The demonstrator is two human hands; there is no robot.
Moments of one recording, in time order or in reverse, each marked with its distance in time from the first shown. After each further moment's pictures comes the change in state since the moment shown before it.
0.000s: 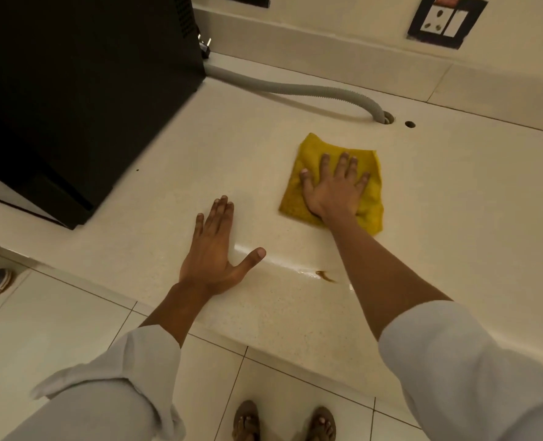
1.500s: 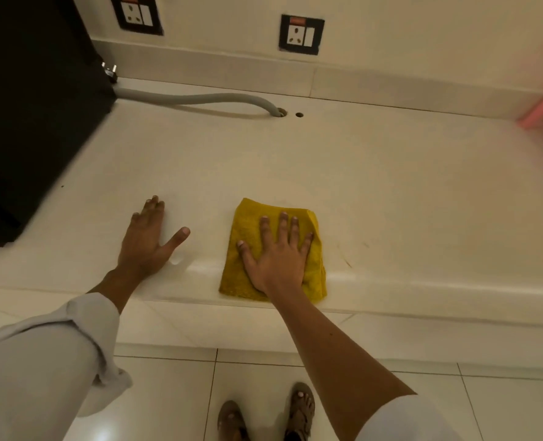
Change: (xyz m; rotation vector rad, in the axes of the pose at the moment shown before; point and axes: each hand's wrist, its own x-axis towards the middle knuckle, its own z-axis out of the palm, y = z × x) left_hand -0.015 0.000 -0.009 0.006 -0.053 0.032; right_hand -0.234 0.048 -0.008 0.068 0.070 0.101
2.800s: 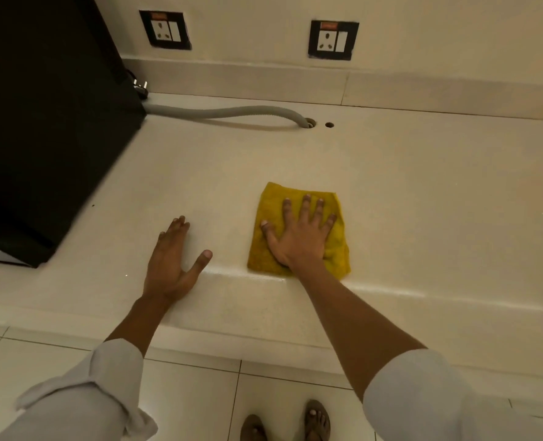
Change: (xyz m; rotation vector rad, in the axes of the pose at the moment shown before) left_hand -0.001 0.011 0.001 -0.109 0.164 0.020; right_hand 0.107 -0.008 0.005 -0.023 -0.057 -0.023
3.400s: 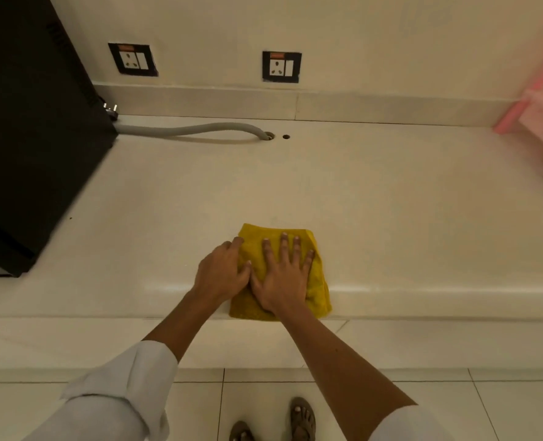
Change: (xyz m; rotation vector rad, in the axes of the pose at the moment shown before) left_hand -0.030 0.132 0.030 0.124 -0.210 0.138; right_hand -0.124 0.027 -0.007 0.058 0.069 0.018
